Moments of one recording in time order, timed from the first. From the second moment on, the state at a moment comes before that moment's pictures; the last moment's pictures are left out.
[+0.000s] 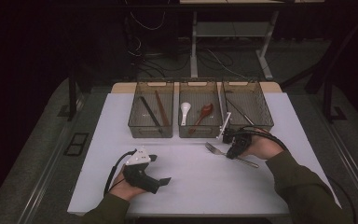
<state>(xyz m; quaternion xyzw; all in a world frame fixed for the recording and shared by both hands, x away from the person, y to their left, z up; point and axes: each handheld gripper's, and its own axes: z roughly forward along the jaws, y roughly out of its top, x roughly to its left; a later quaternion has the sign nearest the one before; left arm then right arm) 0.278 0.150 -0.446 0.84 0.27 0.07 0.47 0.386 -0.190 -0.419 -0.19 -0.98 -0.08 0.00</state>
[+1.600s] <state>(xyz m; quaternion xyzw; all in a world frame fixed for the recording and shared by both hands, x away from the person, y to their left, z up) 0.278 0.151 -0.445 0.84 0.27 0.07 0.47 0.376 -0.263 -0.380 -0.29 -0.90 -0.32 -0.03</state>
